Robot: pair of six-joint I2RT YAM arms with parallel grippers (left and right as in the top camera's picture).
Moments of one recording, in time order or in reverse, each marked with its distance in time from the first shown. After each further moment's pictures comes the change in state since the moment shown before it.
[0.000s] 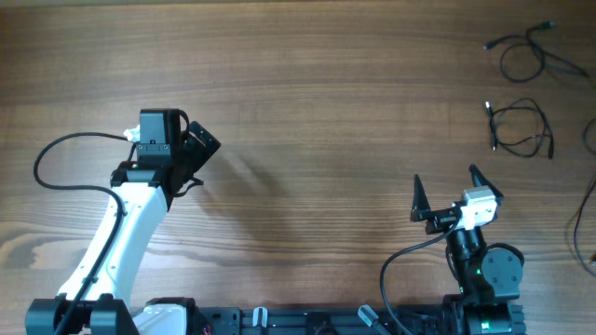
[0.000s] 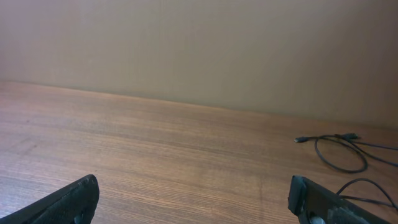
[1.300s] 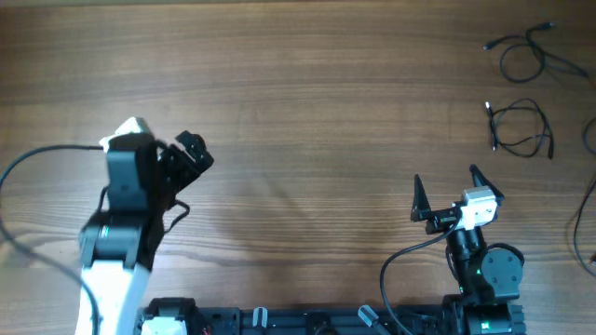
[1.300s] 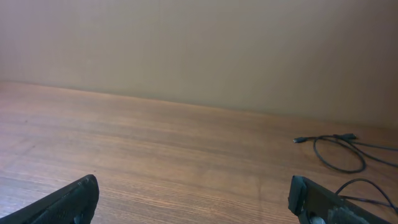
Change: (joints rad) left arm -0.011 -0.445 0.000 -0.155 0.023 0.152; right arm 0.000 -0.001 0.000 0.000 0.003 0.000
